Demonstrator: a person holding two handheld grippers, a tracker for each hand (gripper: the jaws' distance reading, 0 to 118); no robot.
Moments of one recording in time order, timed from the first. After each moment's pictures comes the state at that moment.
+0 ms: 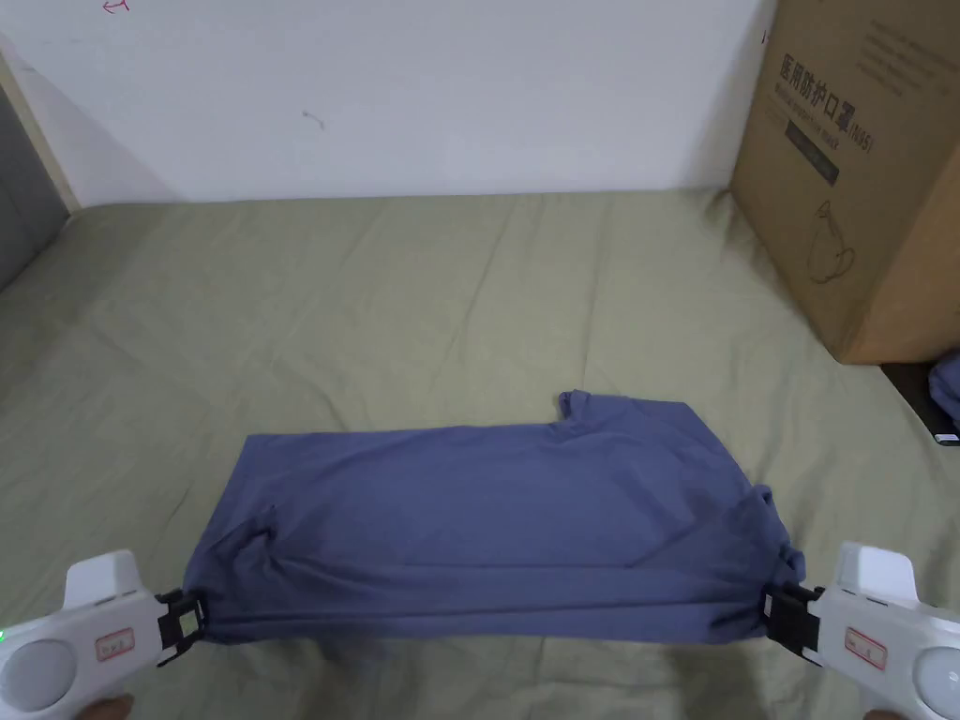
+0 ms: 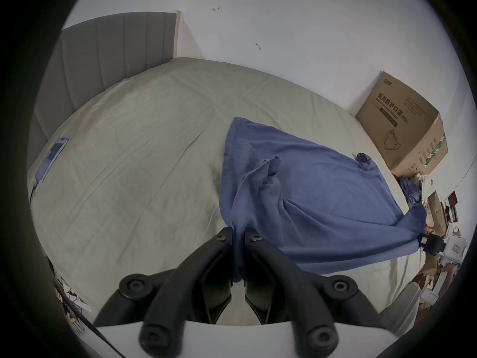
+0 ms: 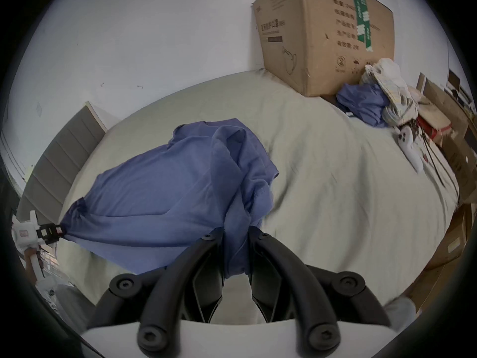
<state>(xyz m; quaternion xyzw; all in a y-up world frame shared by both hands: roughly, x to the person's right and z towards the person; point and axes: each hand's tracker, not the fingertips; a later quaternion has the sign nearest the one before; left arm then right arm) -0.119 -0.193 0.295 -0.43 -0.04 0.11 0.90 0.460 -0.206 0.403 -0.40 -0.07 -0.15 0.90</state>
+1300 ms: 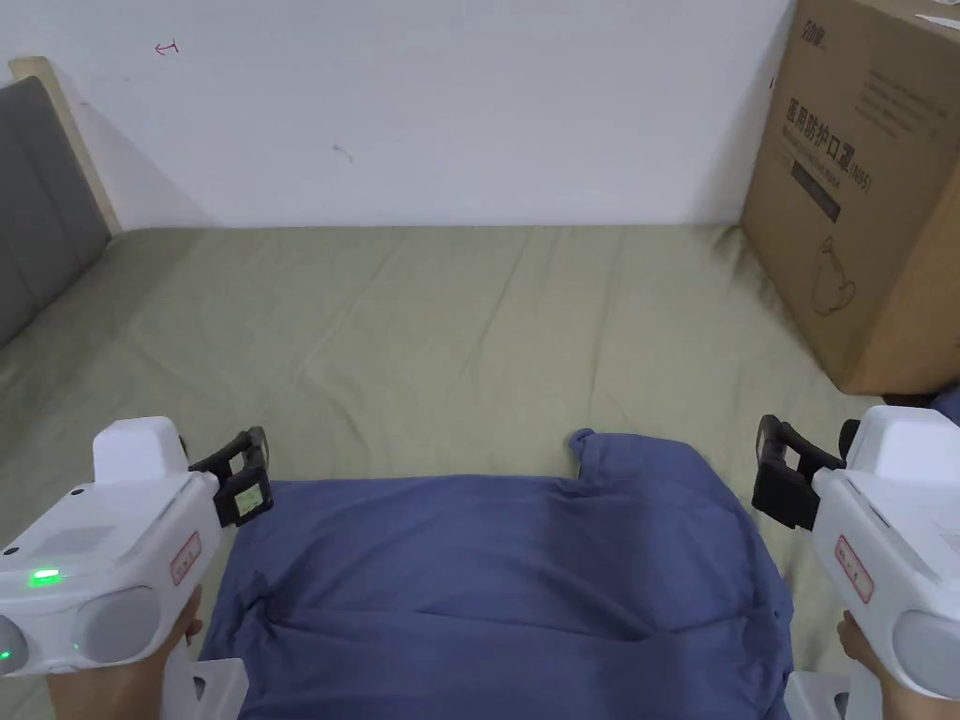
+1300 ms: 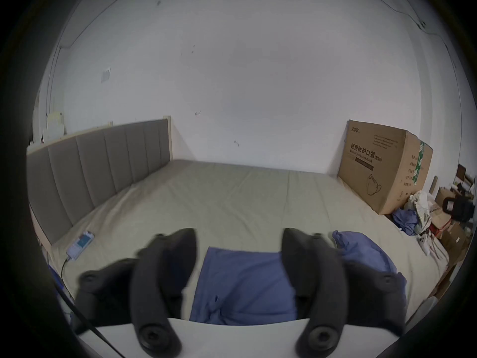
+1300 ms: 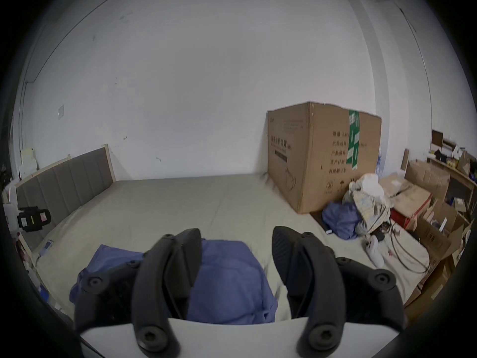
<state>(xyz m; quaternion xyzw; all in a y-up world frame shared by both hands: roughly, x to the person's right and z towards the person) -0.036 -0.072 0.328 -0.16 -0.03 0.02 0.99 0.393 -0.054 0.419 -0.14 -0.11 -0.01 0.98</state>
